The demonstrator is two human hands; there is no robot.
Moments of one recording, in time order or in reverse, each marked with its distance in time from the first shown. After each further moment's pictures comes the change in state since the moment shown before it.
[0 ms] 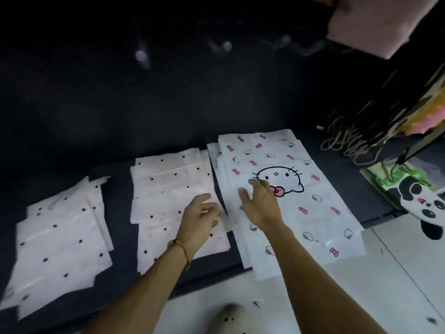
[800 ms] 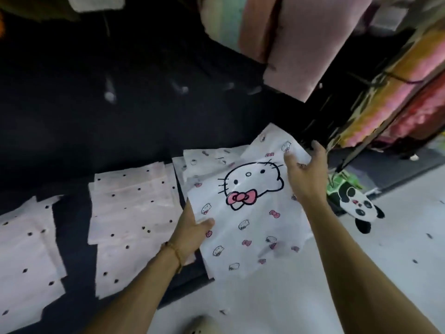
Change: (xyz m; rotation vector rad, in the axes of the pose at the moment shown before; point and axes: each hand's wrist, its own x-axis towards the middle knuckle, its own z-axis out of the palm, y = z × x) left_hand -0.003 0.015 0.043 0.014 -0.272 0.069; right_hand -0.002 0.020 -0.167 0.228 0.668 0.037
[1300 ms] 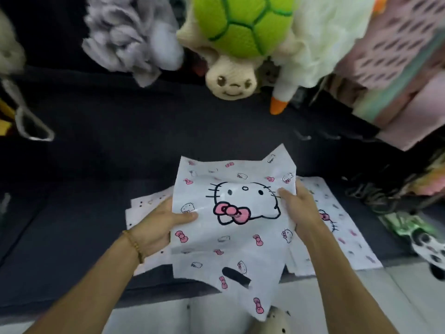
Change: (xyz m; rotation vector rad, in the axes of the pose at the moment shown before) left_hand -0.209 0.100 -0.245 -0.302 -0.012 0.012; right_hand -0.188 -0.162 0.064 0.428 -0.608 0.153
